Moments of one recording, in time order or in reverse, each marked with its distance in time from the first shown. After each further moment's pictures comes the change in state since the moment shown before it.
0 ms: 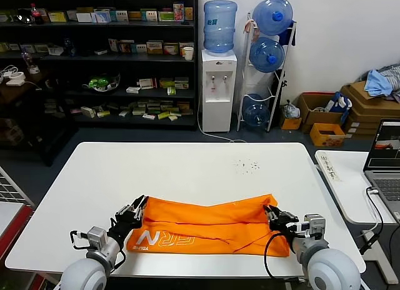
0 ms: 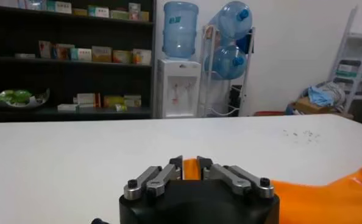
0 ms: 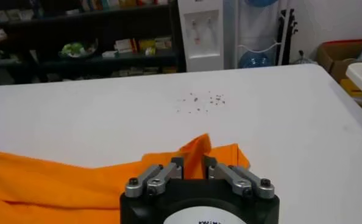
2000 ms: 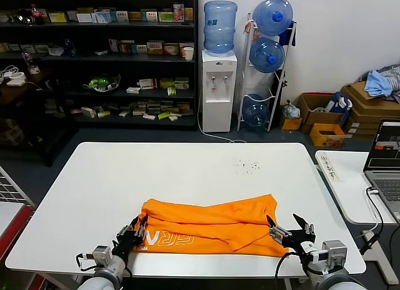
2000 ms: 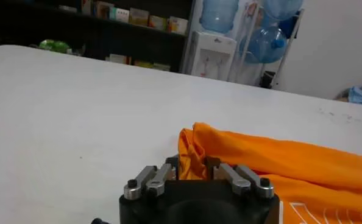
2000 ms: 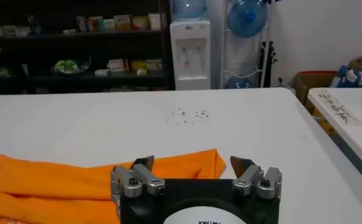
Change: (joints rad) left arm 0.033 -0.182 -0.032 0.160 0.008 -0.017 -0.001; right arm -0.241 0.134 0.151 0.117 -0.242 0.082 -0.121
